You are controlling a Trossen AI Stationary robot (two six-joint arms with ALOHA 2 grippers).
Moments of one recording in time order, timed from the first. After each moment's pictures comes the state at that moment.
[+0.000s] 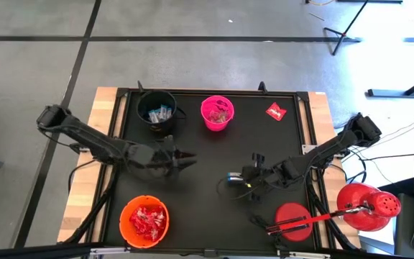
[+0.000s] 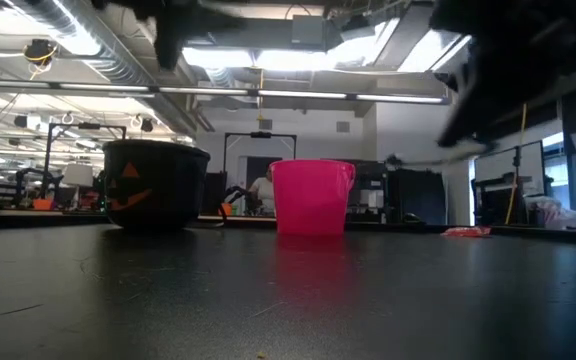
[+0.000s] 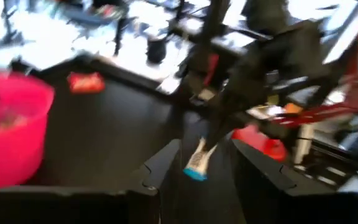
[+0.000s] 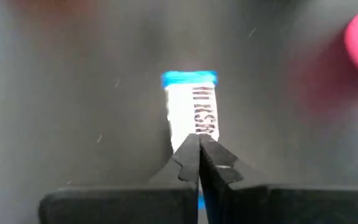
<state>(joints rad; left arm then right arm) -0.32 1.21 0.64 0.40 -0.49 -0.41 0.48 1.44 0.89 -0.47 0.40 0.49</state>
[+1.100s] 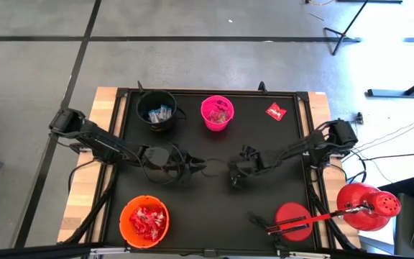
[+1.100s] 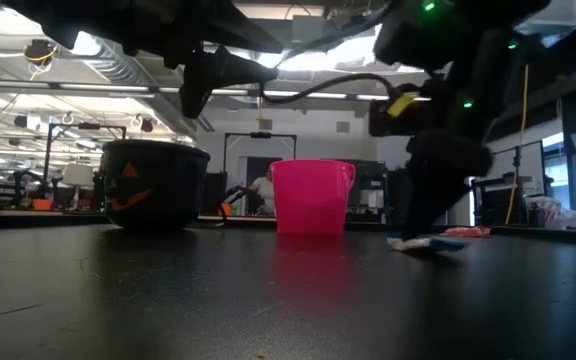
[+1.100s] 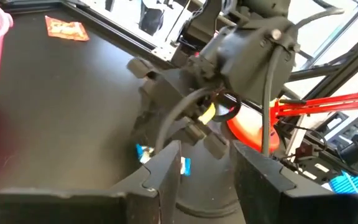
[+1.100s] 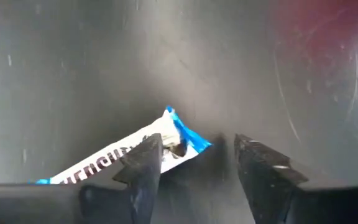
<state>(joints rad) -0.25 1.45 0.64 0.56 -0.35 -0.59 0.24 1.72 0.92 -0.44 0.26 0.49</state>
